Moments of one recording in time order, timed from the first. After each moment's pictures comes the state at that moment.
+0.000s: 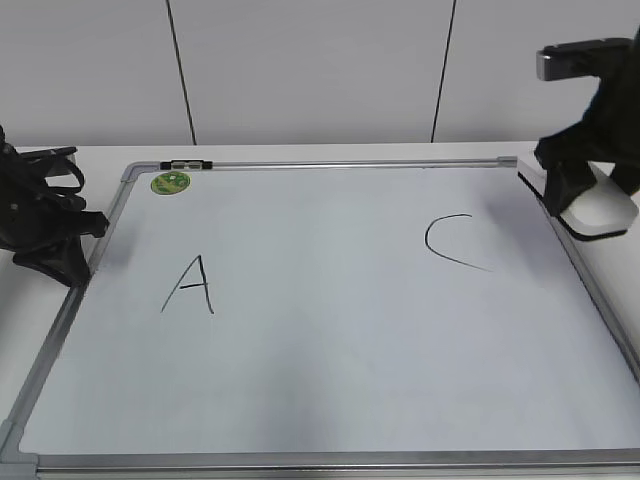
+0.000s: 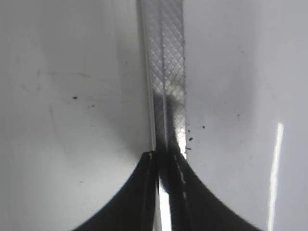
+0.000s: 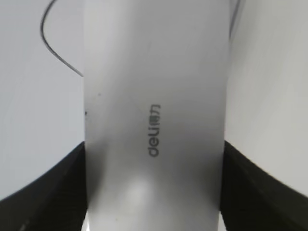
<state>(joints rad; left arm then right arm) -0.01 2.10 -1.37 -0.24 0.82 0.16 0.11 1.85 -1.55 -0.04 1.13 -0.11</state>
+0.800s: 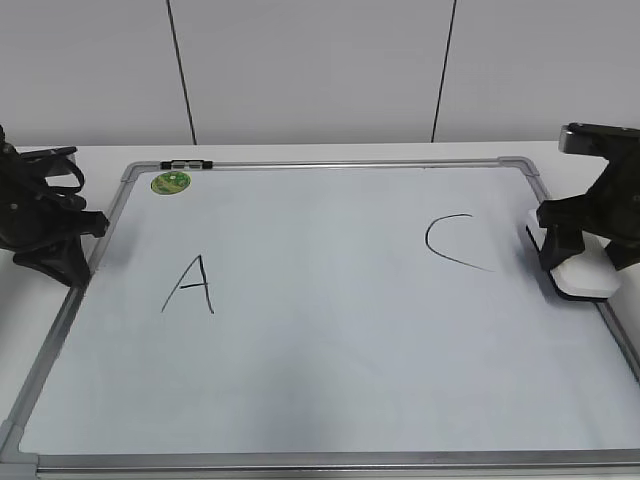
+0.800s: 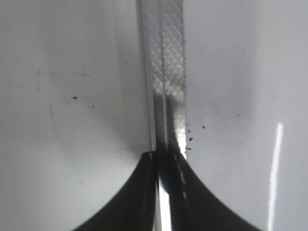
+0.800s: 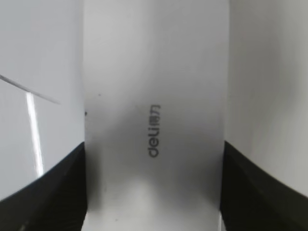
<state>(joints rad) -0.01 2.10 -1.37 -0.24 0.82 0.16 -0.04 1.88 -1.24 0.14 0.77 -0.11</state>
